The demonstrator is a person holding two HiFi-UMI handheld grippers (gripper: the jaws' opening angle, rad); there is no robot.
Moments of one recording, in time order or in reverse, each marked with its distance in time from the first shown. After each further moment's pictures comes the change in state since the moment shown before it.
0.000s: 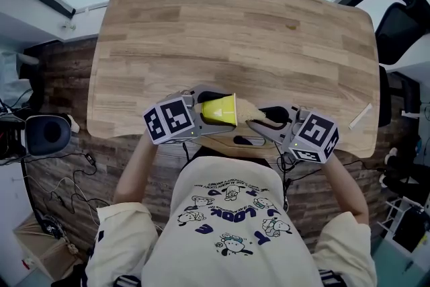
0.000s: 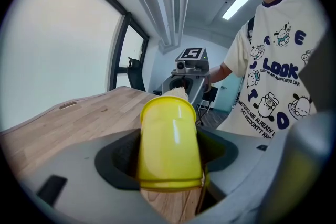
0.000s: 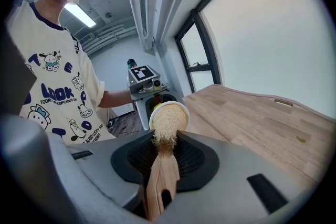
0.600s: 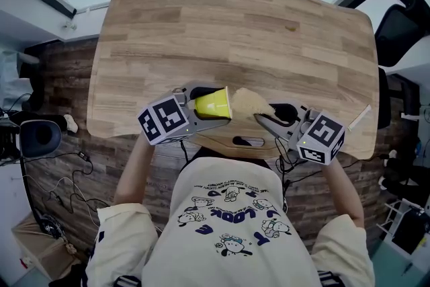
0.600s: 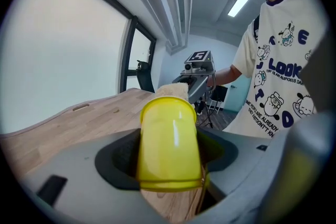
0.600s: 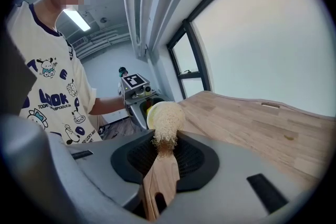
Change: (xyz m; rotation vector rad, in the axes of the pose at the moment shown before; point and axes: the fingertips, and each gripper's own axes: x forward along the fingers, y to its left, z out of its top) left arm -0.014 0.016 0.000 -0.011 -0.015 0.110; right arm -0.022 -0.017 0.006 0.025 -0.087 -0.097
